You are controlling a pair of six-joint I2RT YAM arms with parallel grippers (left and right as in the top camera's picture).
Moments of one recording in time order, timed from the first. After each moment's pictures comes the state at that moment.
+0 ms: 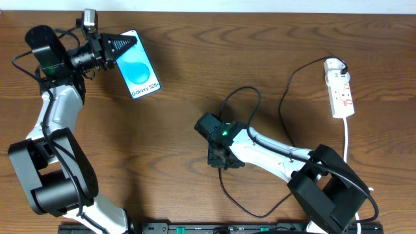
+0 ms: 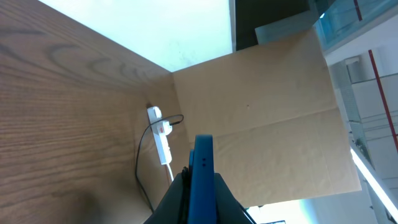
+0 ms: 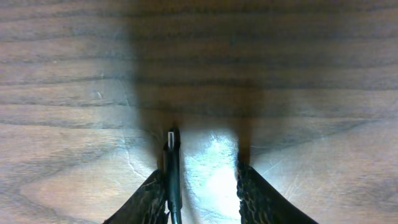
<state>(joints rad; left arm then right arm) 0.31 1.83 1.23 0.47 1.46 -1.11 0.84 1.85 1.09 -0.75 -0.04 0.92</state>
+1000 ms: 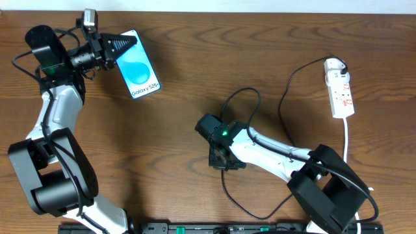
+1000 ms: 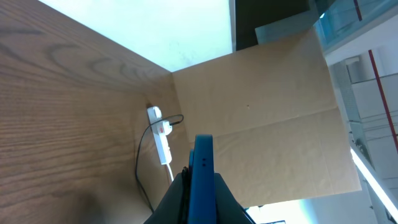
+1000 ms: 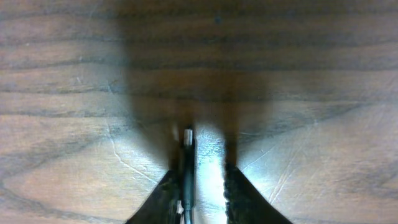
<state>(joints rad) 0.31 1.83 1.23 0.47 1.46 -1.11 0.84 1.85 1.09 -0.78 -0.05 0.92</state>
